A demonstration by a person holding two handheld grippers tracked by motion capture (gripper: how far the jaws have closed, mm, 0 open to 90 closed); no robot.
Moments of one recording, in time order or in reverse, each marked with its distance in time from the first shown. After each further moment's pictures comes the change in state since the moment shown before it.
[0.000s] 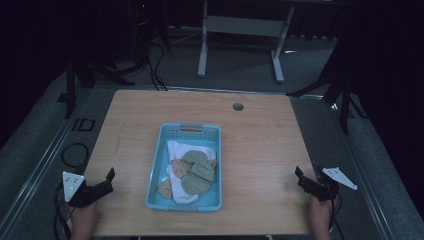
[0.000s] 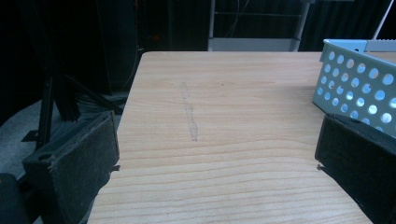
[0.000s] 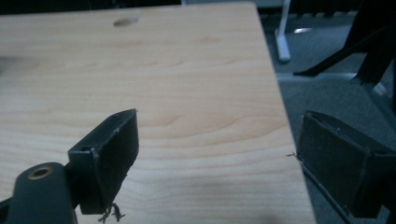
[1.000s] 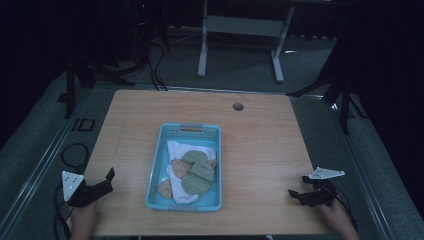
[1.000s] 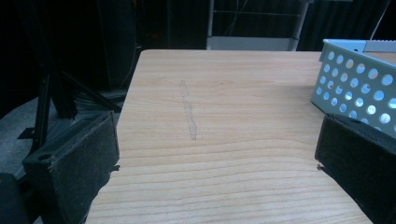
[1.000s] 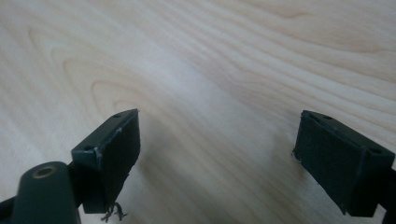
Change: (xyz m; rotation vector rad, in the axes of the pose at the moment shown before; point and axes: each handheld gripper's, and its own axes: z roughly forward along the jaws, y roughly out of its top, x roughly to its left) left arm 0.001 0.000 0.001 0.009 -0.006 -0.003; right arm -0.006 0.004 0.001 0.434 0.417 -0.360
